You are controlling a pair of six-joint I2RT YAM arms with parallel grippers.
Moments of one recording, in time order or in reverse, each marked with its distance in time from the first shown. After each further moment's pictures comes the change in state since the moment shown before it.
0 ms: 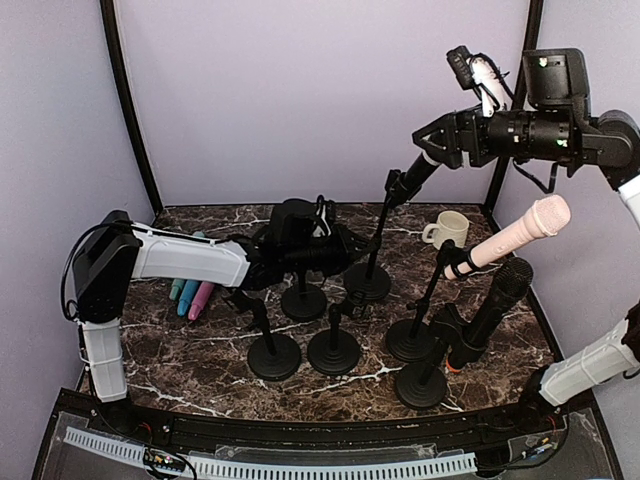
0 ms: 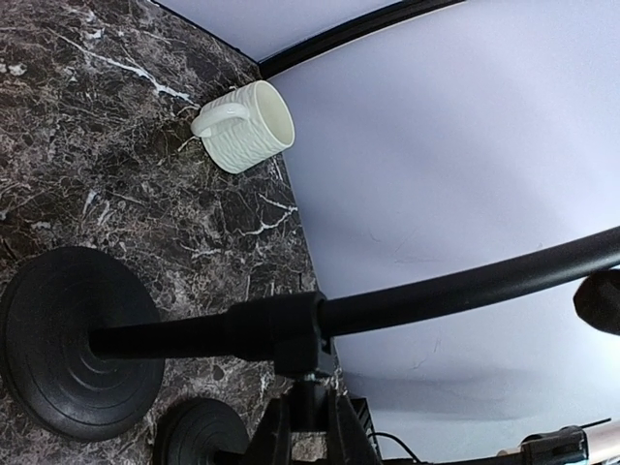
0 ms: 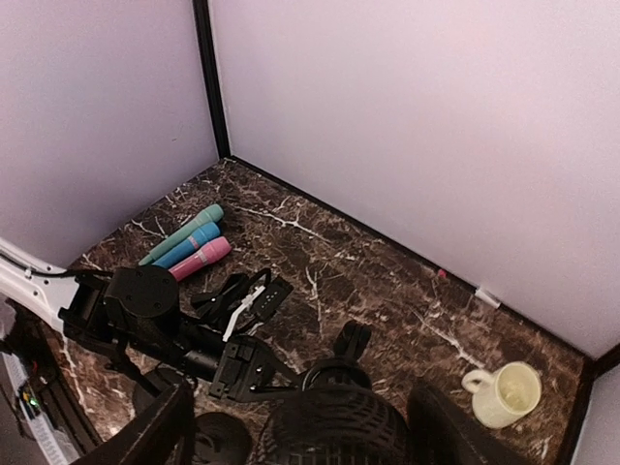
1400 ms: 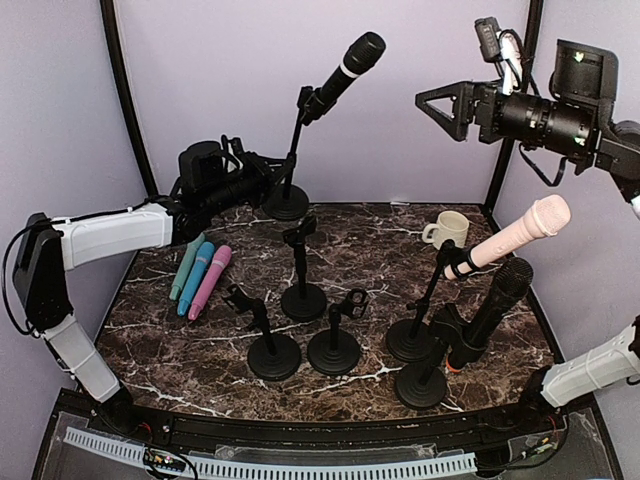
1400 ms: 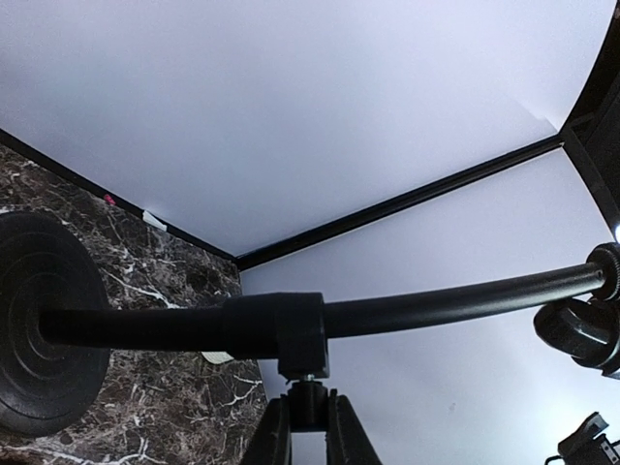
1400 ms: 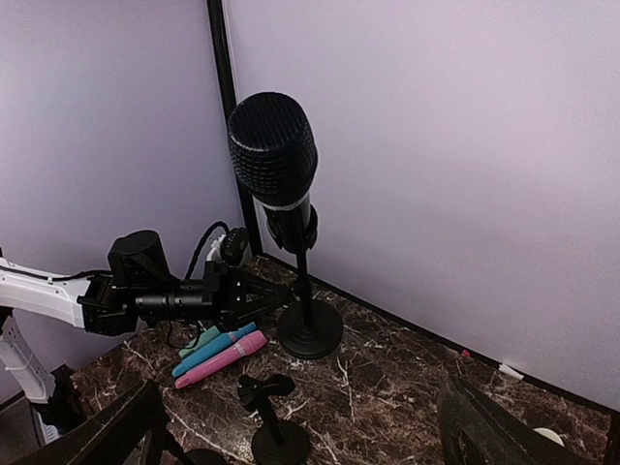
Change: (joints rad) left arm 0.301 -0.307 -0.059 -0.017 -0.017 -0.057; right arm 0.000 -0.095 -0.076 0.256 -0.058 0.054
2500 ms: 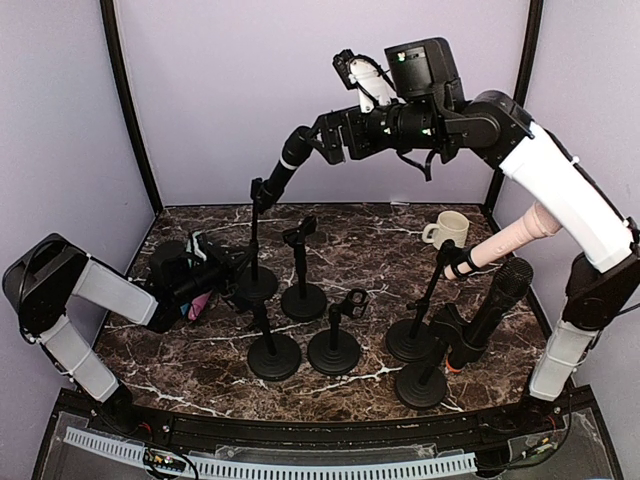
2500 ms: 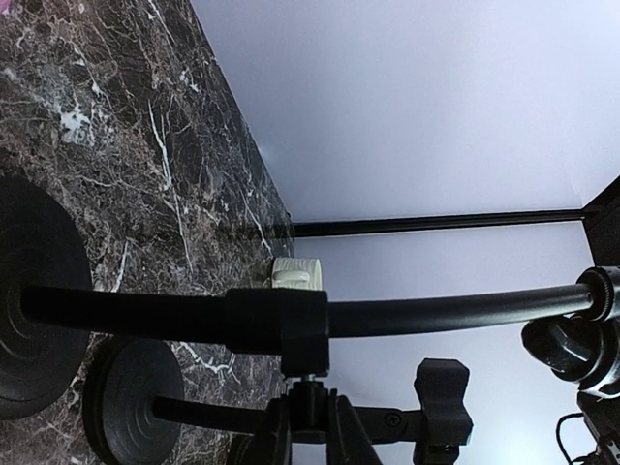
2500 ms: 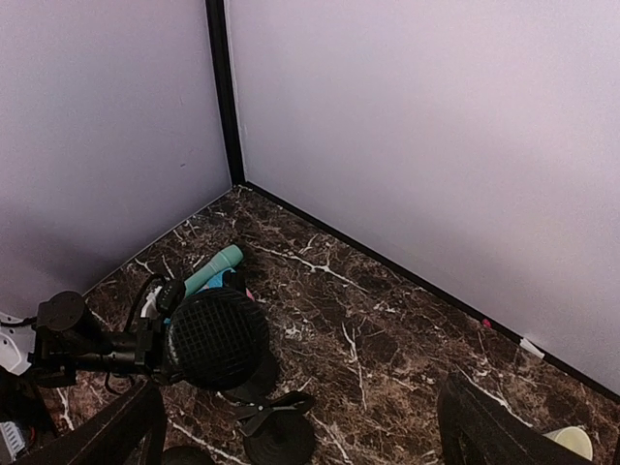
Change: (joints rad) left arm 0.129 -0.061 -0.797 0.649 0.092 -0.281; right arm 0.171 0.521 0.369 -0.101 0.223 0.002
